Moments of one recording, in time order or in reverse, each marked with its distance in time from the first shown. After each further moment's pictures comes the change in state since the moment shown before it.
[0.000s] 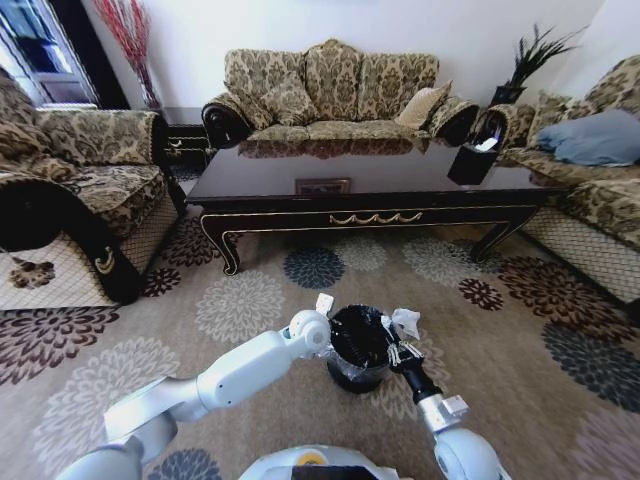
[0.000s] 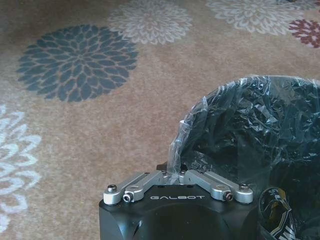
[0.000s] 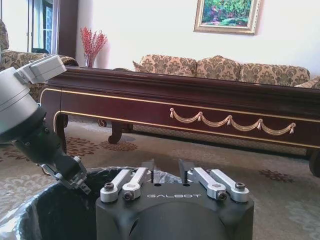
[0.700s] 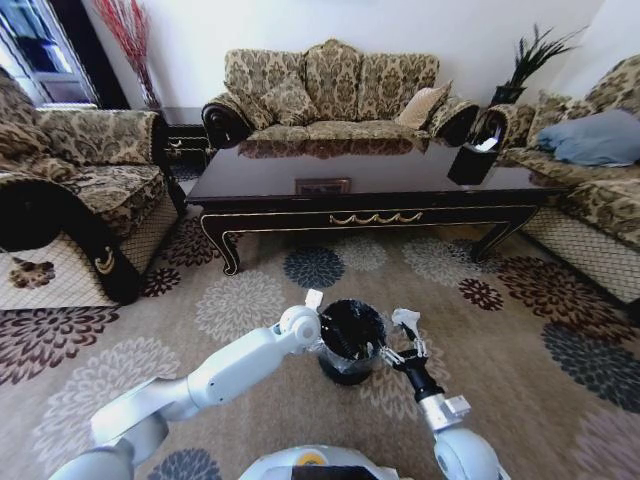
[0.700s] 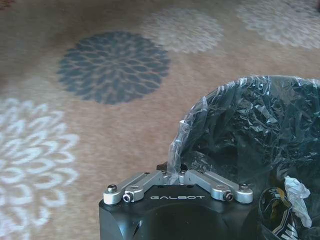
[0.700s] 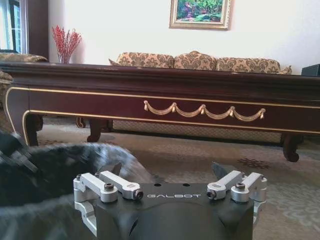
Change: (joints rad) left arm 0.027 0.085 -0.099 -0.023 0.018 0.000 0.021; right arm 0.053 -0.001 0.032 -0.121 0.091 0.047 0.005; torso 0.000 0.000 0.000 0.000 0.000
